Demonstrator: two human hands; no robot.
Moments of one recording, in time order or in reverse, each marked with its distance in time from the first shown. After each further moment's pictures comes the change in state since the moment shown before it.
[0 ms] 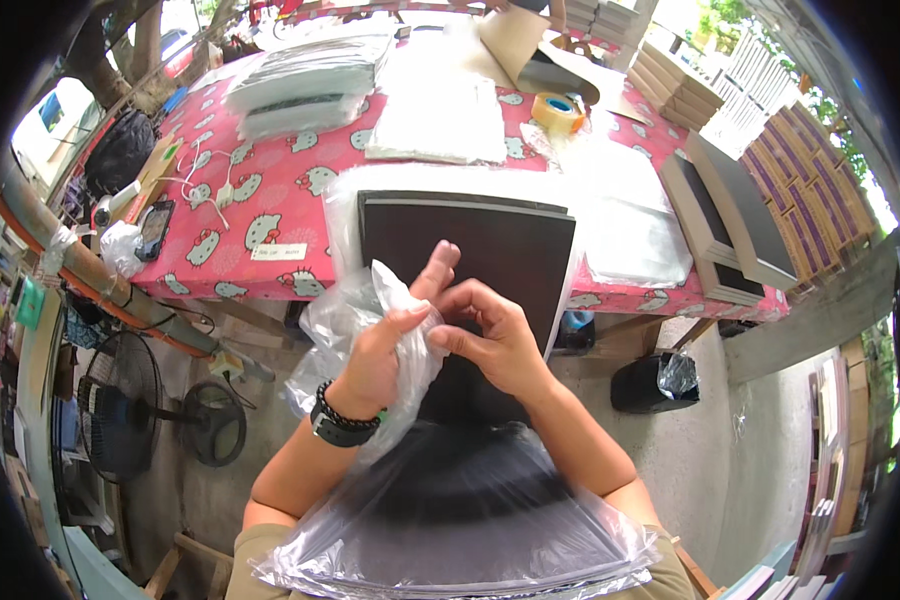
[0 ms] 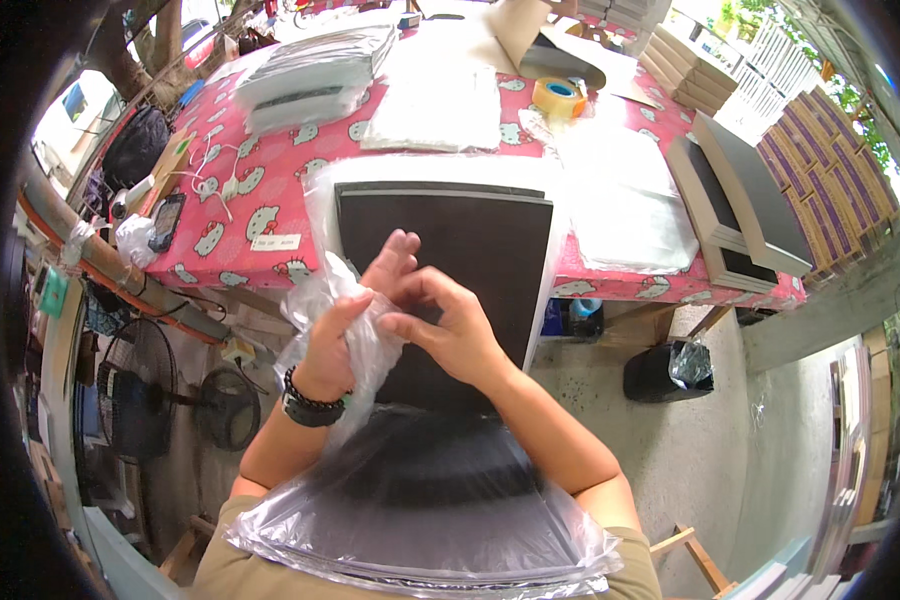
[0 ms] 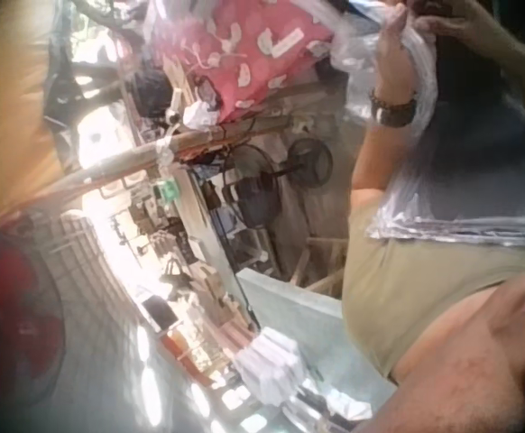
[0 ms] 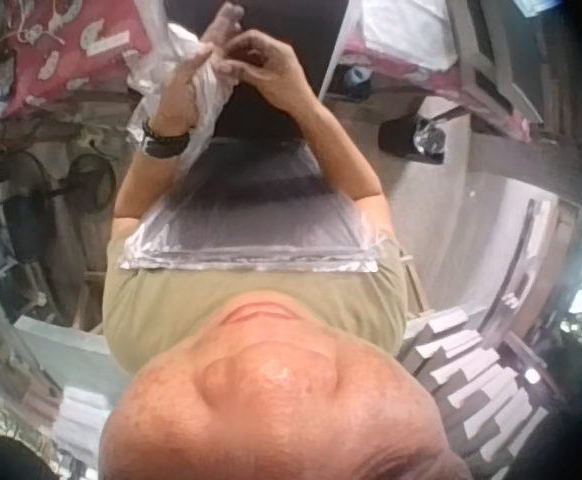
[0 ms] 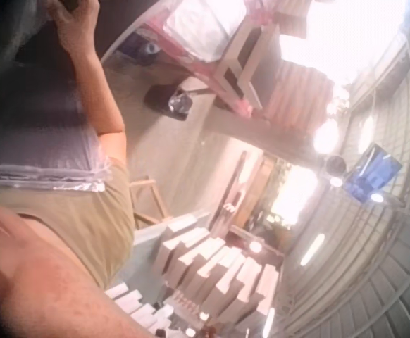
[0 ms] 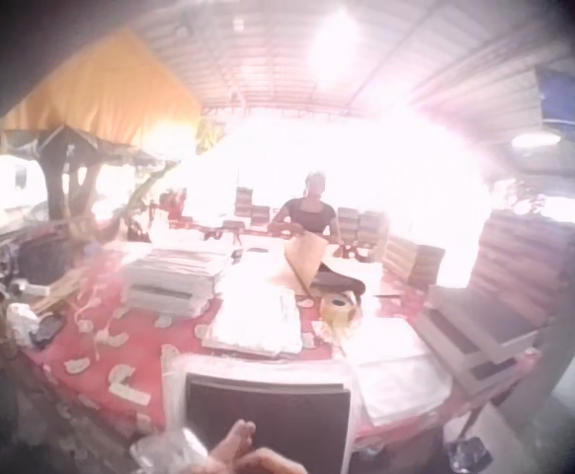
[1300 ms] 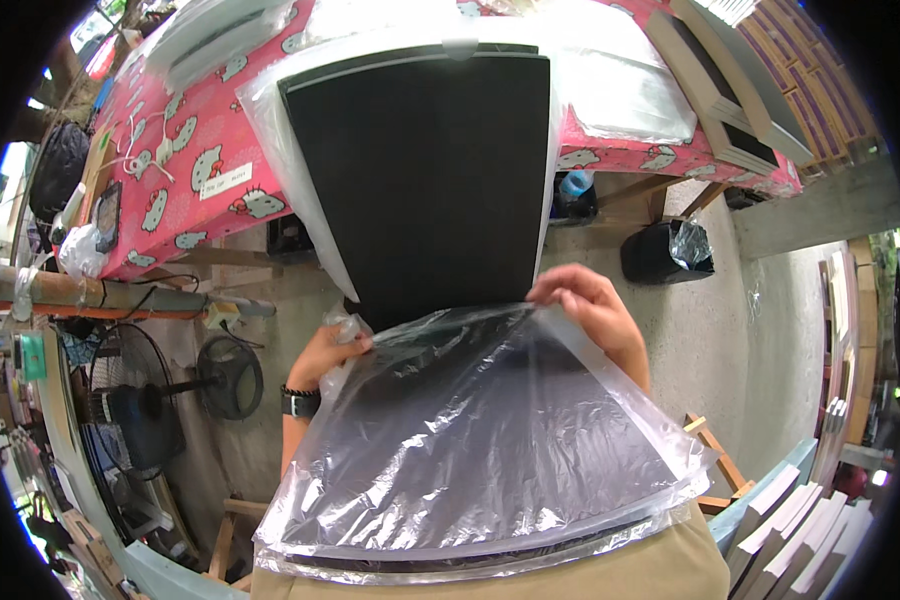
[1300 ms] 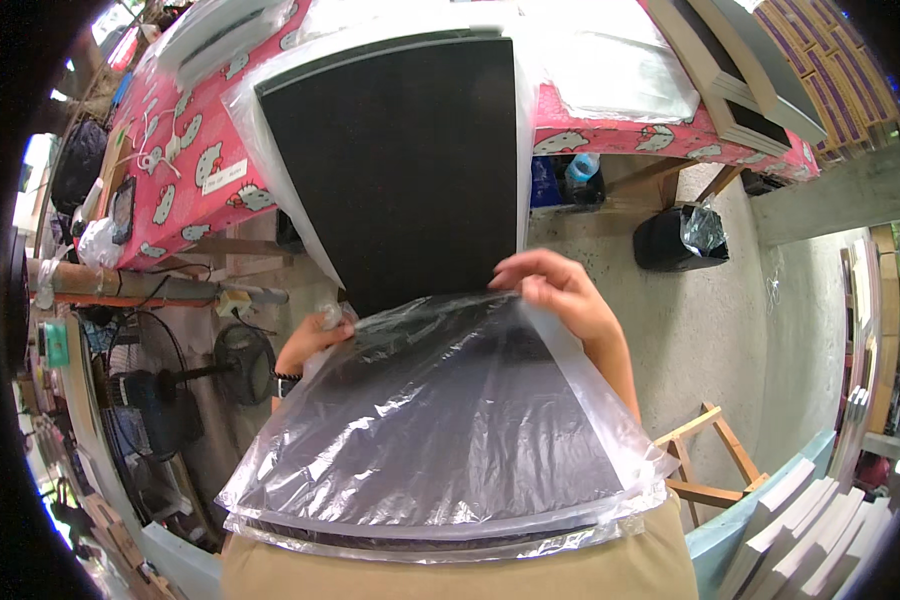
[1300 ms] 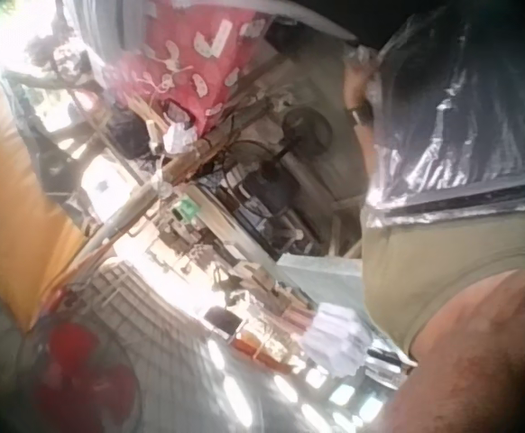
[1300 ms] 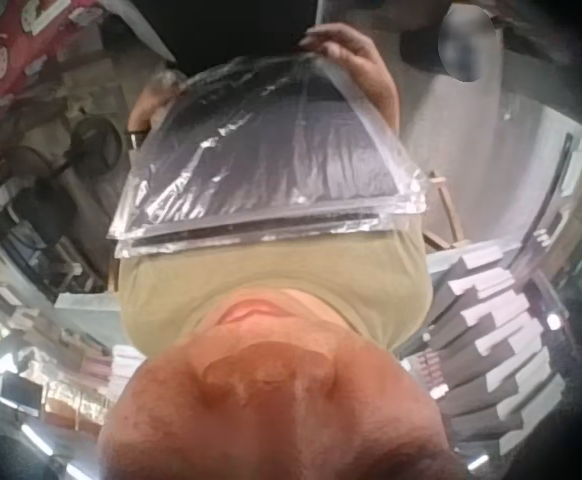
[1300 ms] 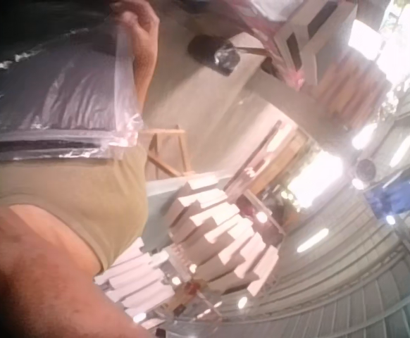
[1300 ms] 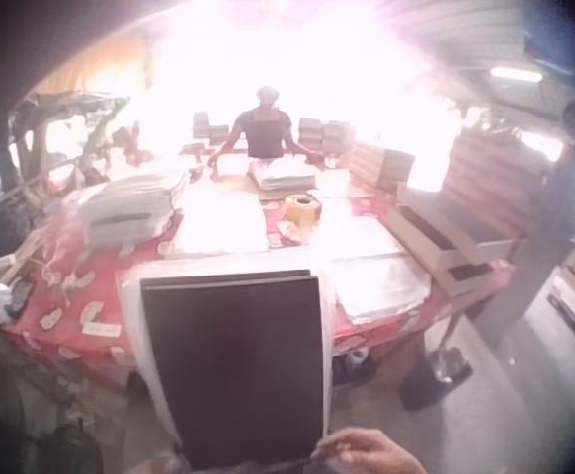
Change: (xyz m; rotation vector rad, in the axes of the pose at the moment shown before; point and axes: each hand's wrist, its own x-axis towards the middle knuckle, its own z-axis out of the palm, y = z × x) left_hand -0.149 -0.066 -0.138 0.860 0.227 -0.788; right_hand -0.157 0.029 -0.064 0.348 0.172 0.481
